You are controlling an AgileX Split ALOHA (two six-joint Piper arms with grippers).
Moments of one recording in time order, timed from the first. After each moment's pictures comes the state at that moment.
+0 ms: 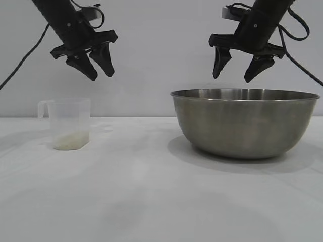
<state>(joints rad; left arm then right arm) -0.15 2.32 -2.07 -0.47 0.75 0.45 0.19 2.26 -1.92 0.29 0.69 -0.20</state>
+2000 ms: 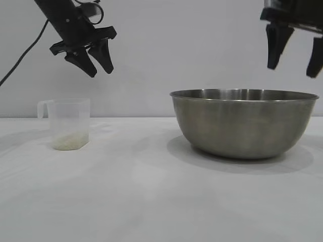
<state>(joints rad) -0.15 2.31 -2.07 -0.46 0.77 0.45 0.05 2.08 -1.67 0.31 1.23 -0.23</state>
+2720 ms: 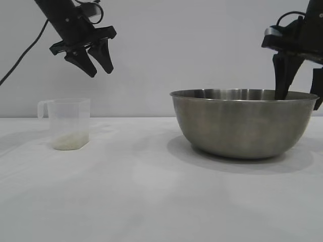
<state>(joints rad) -0.15 2.31 -2.07 -0.46 0.77 0.45 0.05 2.16 -1.66 0.36 1.22 -0.24</state>
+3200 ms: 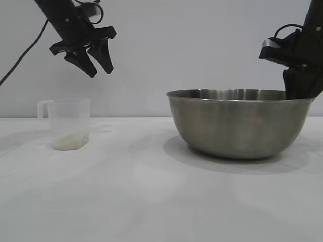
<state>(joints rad) -0.15 2.31 -2.07 -0.46 0.77 0.45 0.07 2.16 -1.66 0.36 1.21 -0.25</state>
